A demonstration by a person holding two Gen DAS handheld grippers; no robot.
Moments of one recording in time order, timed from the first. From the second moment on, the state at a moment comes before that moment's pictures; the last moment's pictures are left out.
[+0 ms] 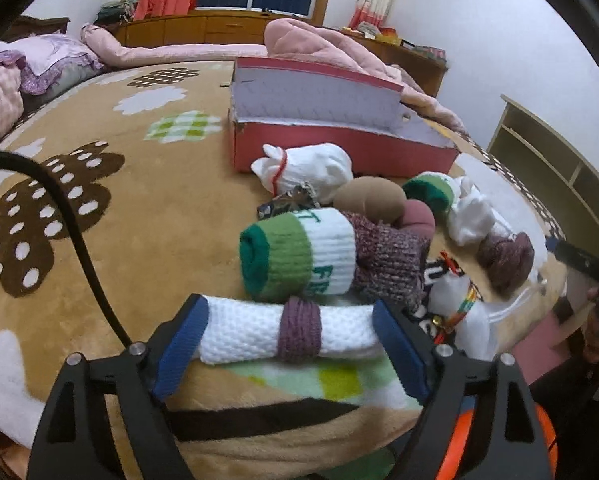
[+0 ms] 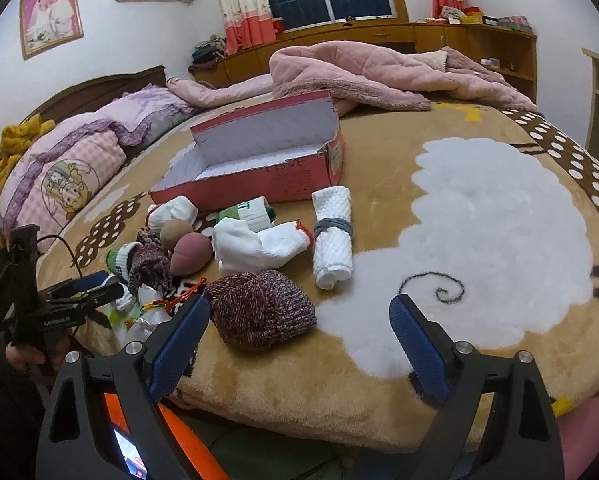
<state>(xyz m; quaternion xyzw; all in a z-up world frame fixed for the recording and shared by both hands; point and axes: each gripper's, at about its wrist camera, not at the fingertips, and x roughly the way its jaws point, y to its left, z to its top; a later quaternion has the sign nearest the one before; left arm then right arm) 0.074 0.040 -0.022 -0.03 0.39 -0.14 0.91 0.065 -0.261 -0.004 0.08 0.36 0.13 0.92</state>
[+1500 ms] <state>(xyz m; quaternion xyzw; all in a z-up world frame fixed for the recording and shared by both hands) 0.011 0.010 0.030 -0.03 0.28 -0.23 0.93 0.051 -0.216 0.017 0.05 0.25 0.22 0.94</state>
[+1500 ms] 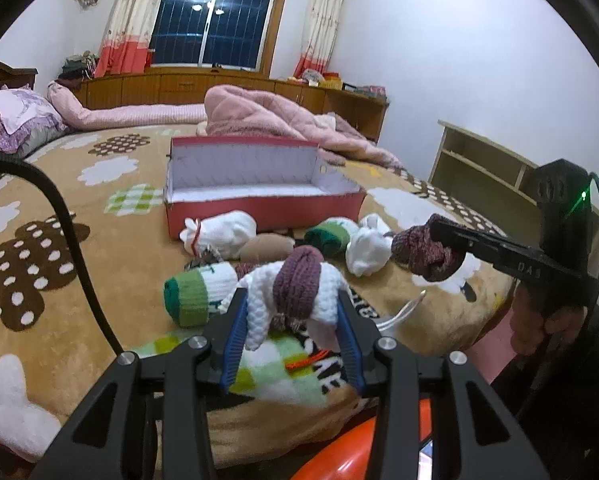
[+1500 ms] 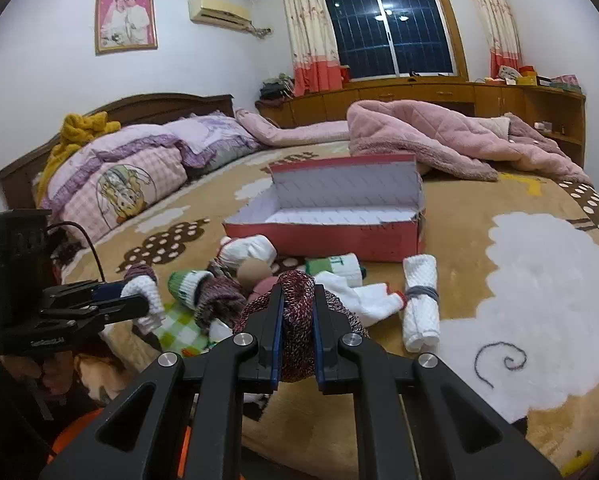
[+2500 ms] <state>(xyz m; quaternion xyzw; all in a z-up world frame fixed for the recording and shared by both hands) 0.041 0.028 0.052 -0.03 0.23 -0.18 0.96 0.066 -0.232 0.030 0.09 0.23 0.19 0.95</state>
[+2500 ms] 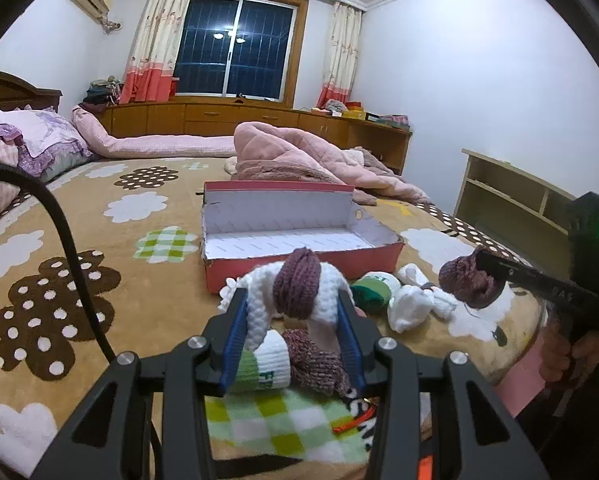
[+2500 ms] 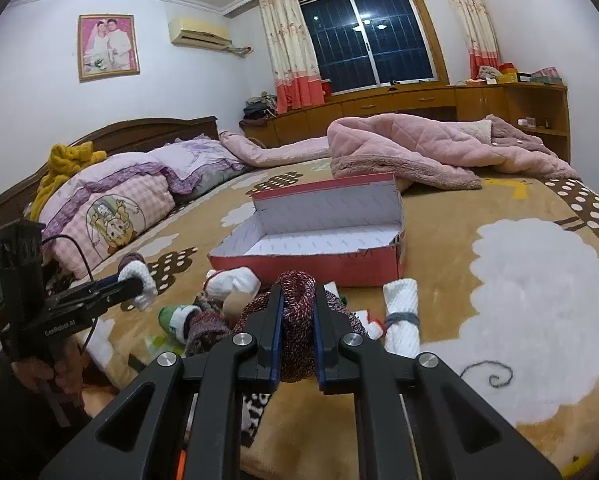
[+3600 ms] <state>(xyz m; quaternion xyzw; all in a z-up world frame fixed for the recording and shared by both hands) 0.103 0.016 0.051 -0.02 0.24 -0.16 0.96 0.128 -0.227 0.037 0.08 0.23 0.16 0.96</state>
